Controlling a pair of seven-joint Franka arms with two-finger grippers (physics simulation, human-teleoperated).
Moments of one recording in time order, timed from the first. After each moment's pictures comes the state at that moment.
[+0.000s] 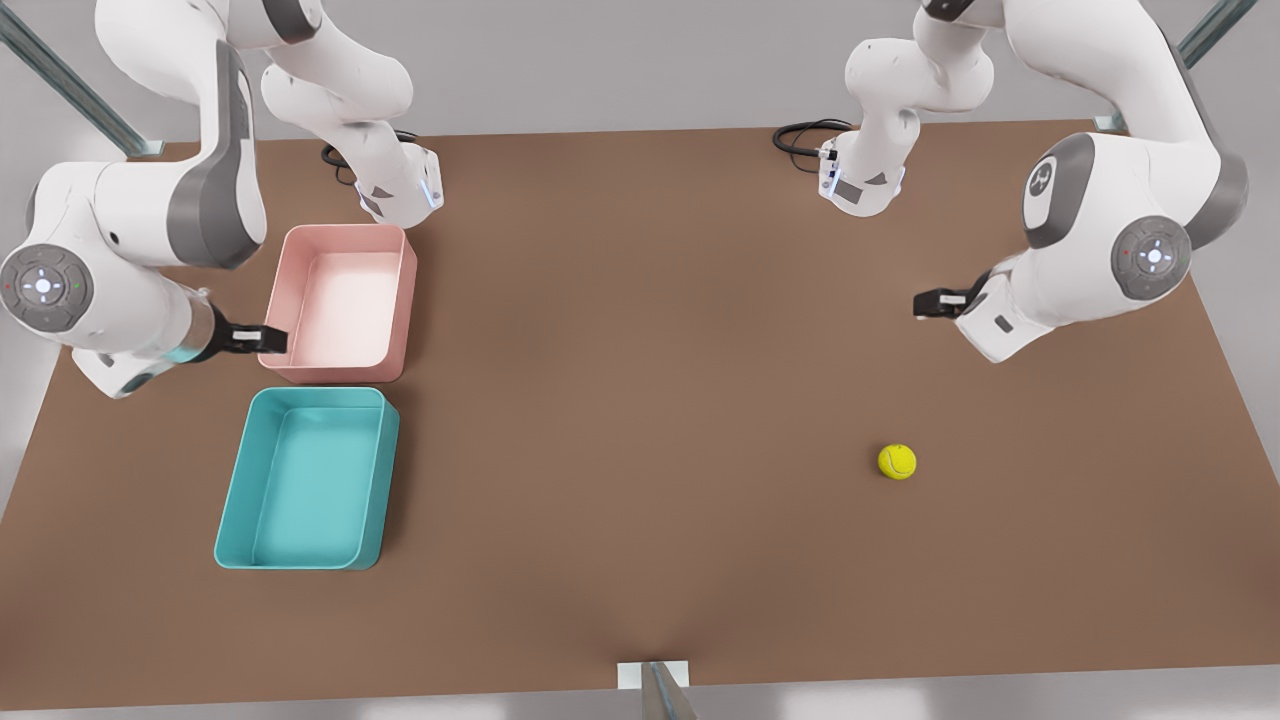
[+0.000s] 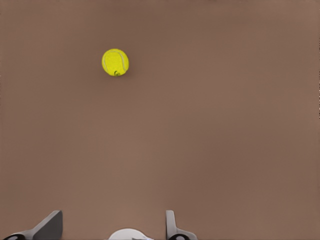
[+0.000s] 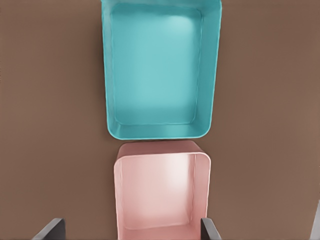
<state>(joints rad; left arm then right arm) -0.22 0.21 0.08 -1.40 -0.08 1.30 -0.08 0.05 0.21 0.00 -1.37 -0.12 1.33 0.06</state>
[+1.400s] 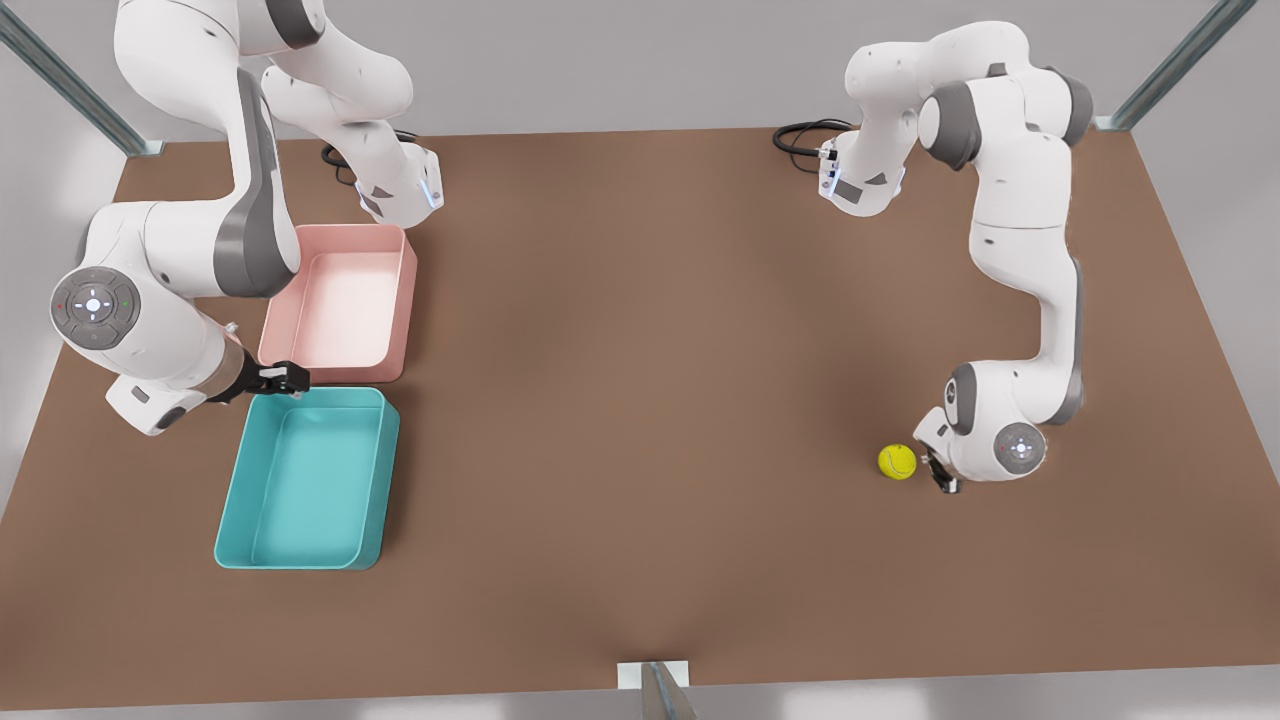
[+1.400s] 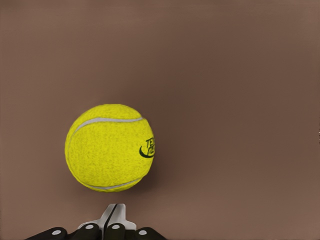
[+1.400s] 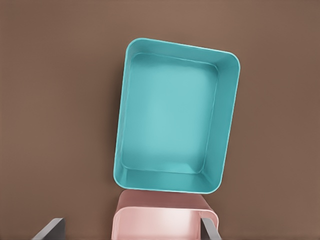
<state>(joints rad) -0.08 0.73 0.06 -1.64 0.04 2.18 1.50 0.08 0.24 0.00 -1.44 -0.12 1.56 0.00</state>
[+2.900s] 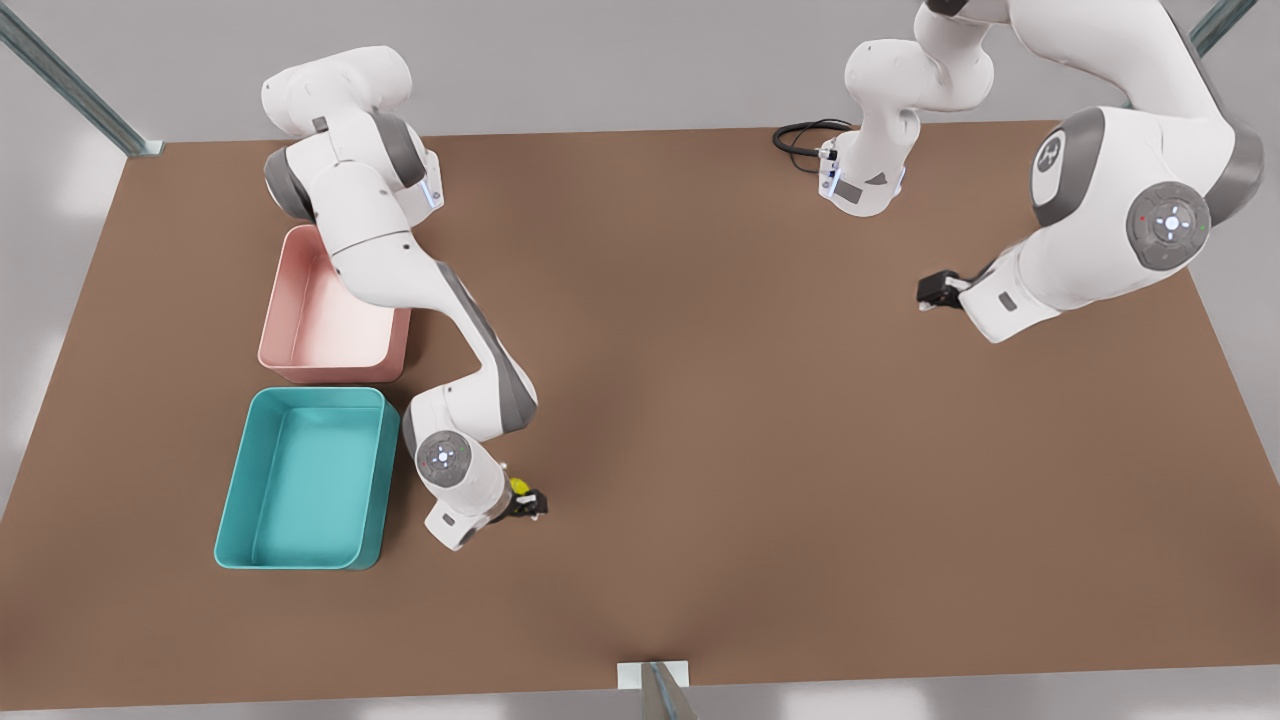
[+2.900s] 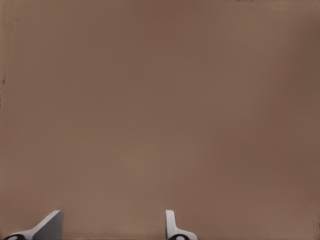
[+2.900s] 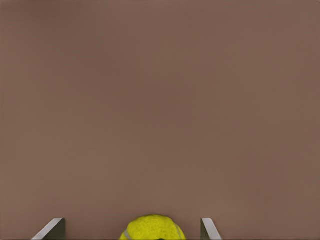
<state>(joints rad) -0.17 0.19 0.02 -1.36 -0.07 1.30 0.04 0.37 0.92 0.01 -1.19 0.04 2.21 0.29</state>
